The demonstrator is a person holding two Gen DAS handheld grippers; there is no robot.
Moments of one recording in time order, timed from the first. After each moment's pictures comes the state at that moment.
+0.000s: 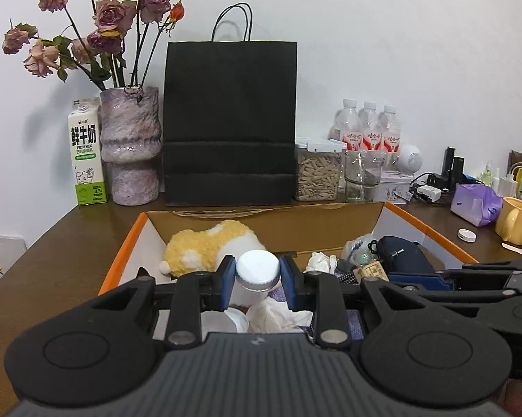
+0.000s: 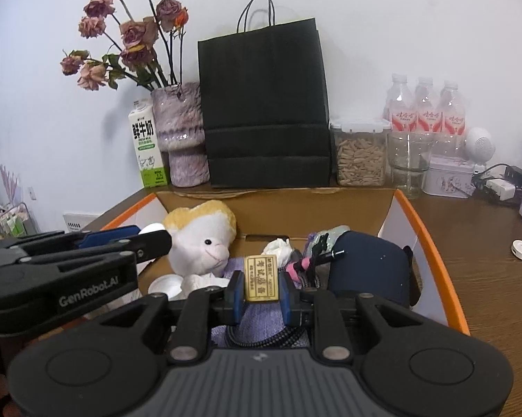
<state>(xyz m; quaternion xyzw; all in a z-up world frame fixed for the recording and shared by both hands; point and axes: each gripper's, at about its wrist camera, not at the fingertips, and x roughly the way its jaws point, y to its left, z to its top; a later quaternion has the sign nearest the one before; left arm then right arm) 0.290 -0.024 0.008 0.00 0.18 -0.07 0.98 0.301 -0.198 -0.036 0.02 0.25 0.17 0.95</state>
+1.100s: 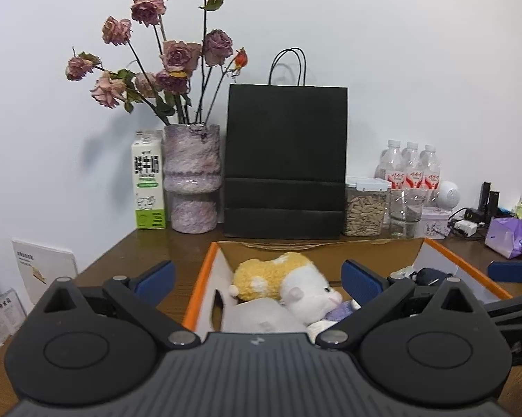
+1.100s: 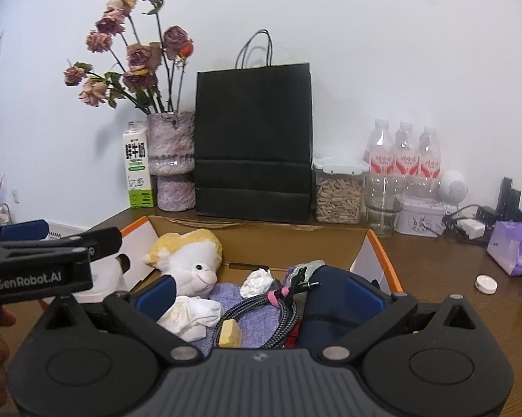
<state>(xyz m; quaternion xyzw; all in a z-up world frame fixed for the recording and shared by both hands) 0.248 0.006 0.030 0.00 0.13 0.02 0.99 0.266 -0.197 -0.011 -0.02 0.19 0.13 0.97</state>
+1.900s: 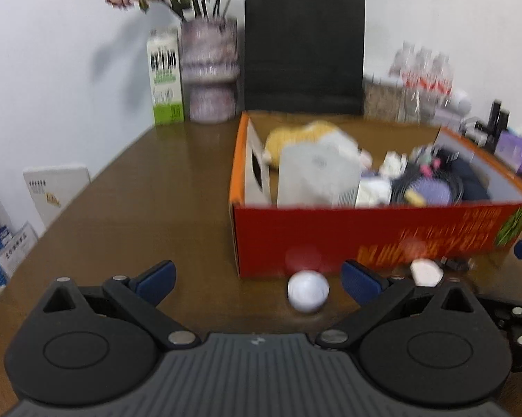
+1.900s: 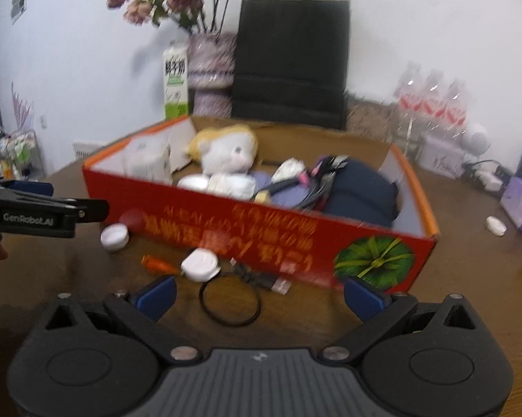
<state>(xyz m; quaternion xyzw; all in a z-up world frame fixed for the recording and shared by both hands) 0.223 0.036 -0.018 0.01 0.31 0.03 0.95 0.213 -0.198 -0.055 -0.08 0.31 0.18 0.93</state>
